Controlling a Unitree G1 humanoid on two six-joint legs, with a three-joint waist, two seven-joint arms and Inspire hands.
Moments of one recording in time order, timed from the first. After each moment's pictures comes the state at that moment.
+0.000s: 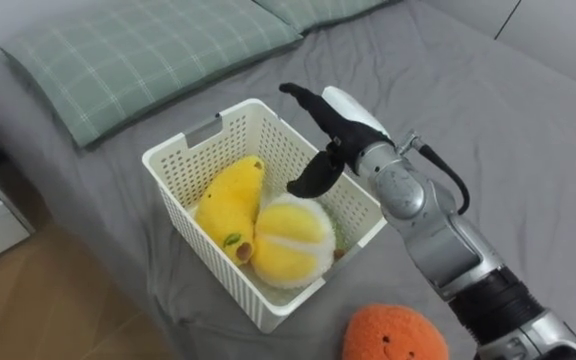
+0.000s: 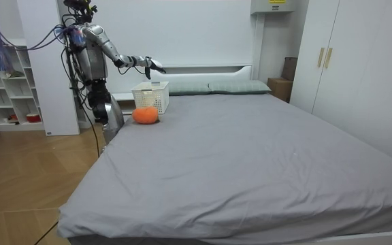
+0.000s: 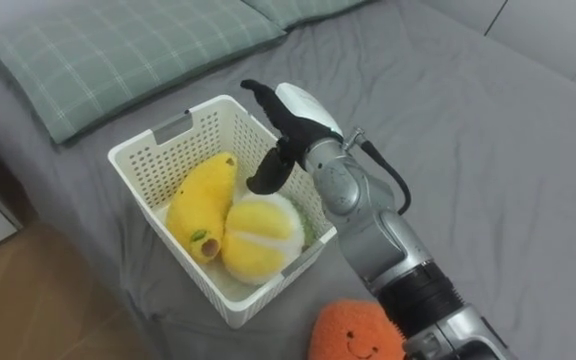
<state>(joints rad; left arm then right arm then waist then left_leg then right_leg) 0.14 0.22 0.15 0.99 -0.12 0.18 0.06 -0.49 -0.26 0.42 0.25 -0.40 0.26 0.12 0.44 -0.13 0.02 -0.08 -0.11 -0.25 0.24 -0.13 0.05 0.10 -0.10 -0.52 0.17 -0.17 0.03</state>
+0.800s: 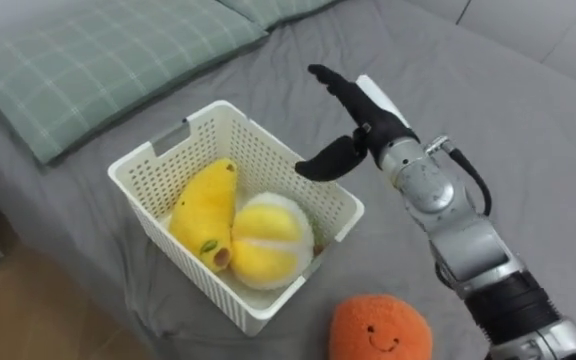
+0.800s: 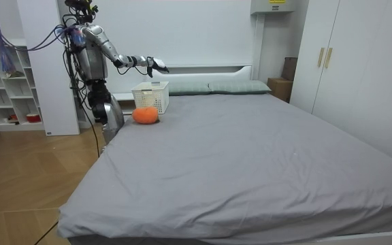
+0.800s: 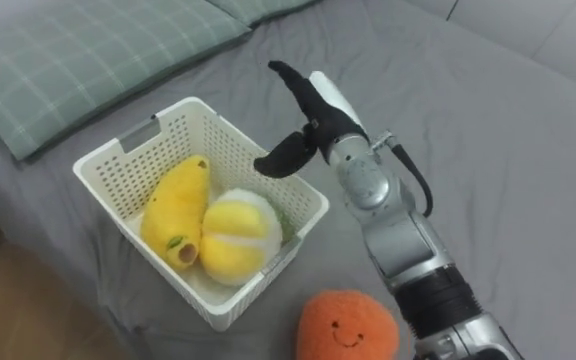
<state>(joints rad) 0.17 0.21 0.17 1.00 -0.14 0.17 0.07 -0.40 -0.28 0.27 0.22 -0.17 0.20 0.04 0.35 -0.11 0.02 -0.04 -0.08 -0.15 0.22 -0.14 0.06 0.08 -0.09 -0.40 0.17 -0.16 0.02</state>
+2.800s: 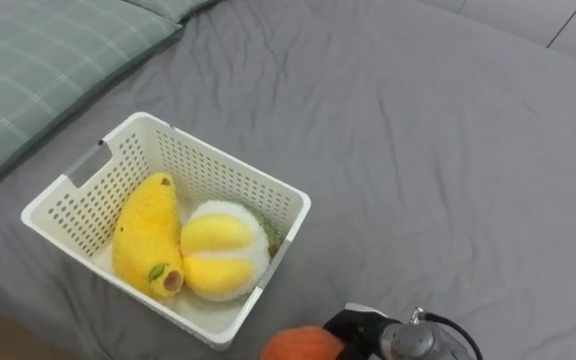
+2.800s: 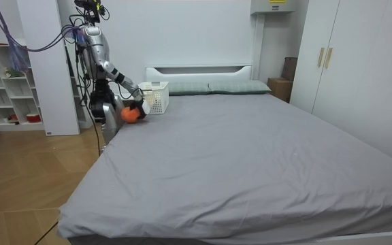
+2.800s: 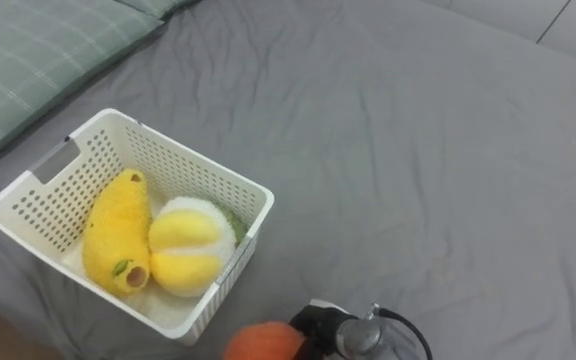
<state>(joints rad) 0.14 0.18 0.11 1.06 -0.21 0.13 0.08 -0.13 -0.19 0.42 0.71 -0.43 0.24 0.43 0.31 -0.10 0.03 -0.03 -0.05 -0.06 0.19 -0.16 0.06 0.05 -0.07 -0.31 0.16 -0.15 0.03</state>
